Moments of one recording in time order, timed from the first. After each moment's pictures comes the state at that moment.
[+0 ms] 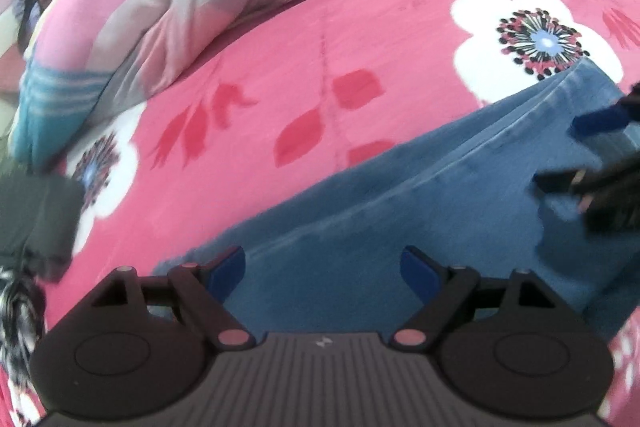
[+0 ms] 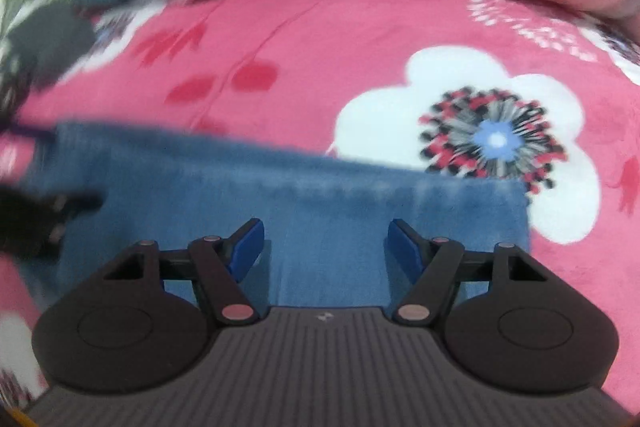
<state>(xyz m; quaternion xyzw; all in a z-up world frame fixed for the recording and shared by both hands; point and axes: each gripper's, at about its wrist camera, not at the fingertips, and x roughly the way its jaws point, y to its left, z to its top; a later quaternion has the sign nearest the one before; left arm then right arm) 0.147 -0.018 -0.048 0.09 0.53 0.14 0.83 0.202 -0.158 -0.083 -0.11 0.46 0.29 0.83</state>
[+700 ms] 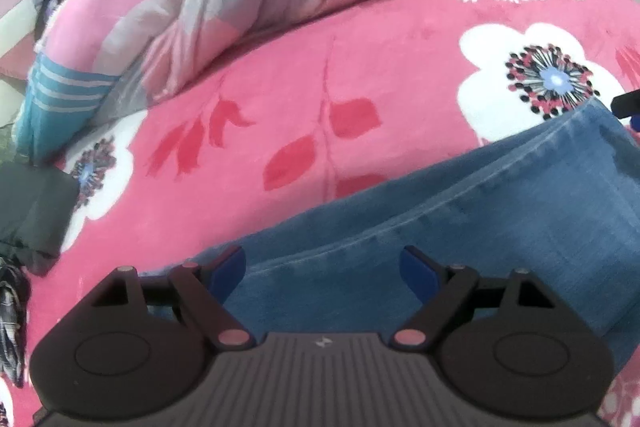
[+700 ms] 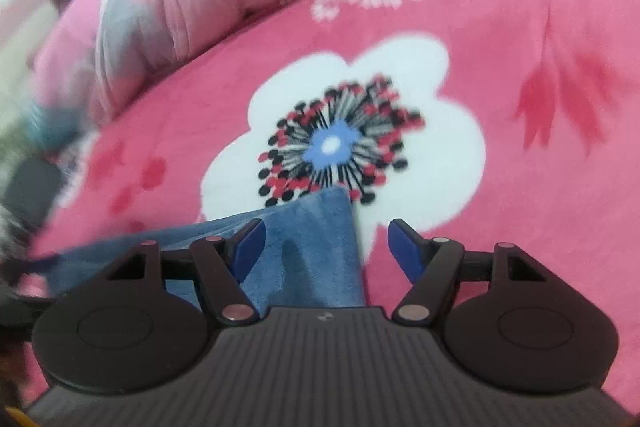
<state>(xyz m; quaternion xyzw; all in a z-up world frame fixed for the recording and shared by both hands) 0.155 -0.026 -0.053 0.06 0.50 0.17 0.85 0.285 -0.311 -0.080 0.15 0.51 0.22 0.82</state>
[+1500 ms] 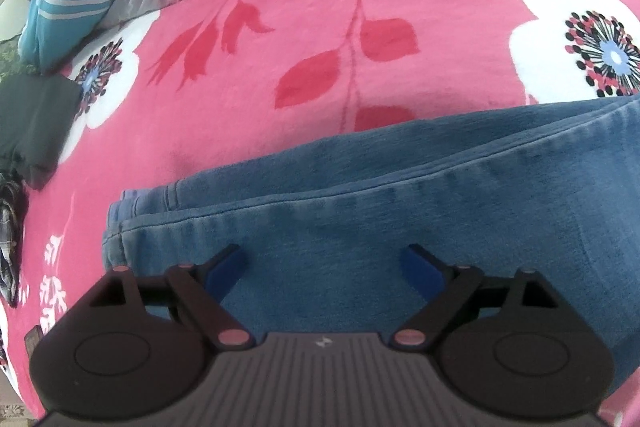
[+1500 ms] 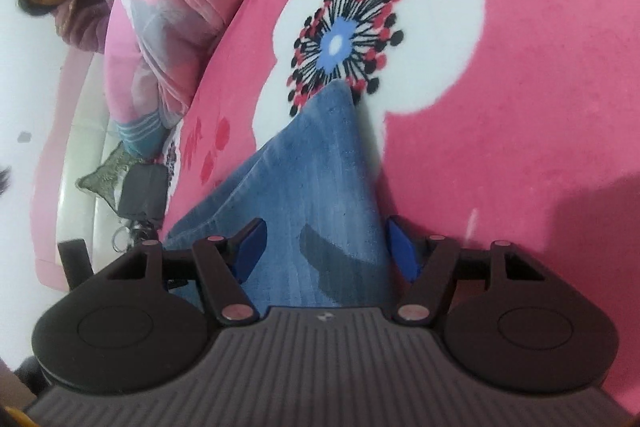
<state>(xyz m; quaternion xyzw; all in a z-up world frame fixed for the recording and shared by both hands) 0.175 -0.014 -0.072 -0.02 0.60 0.23 0.77 0.281 -0.351 -0.129 0.31 0.57 0.31 0.69</state>
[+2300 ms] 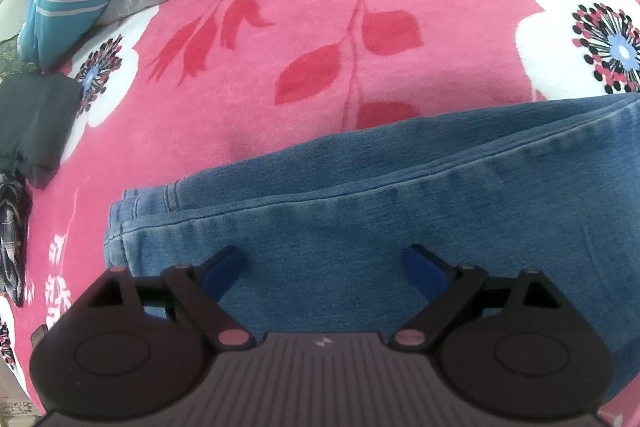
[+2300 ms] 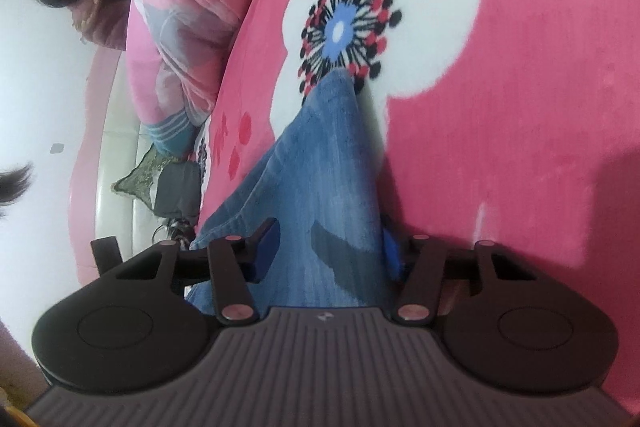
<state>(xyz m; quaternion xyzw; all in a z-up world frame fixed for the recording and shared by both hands) 0.183 -0.013 -0.076 -0.01 0.61 0.23 0.76 0.284 -0.363 -0.146 0.36 0.58 0.35 0.64</state>
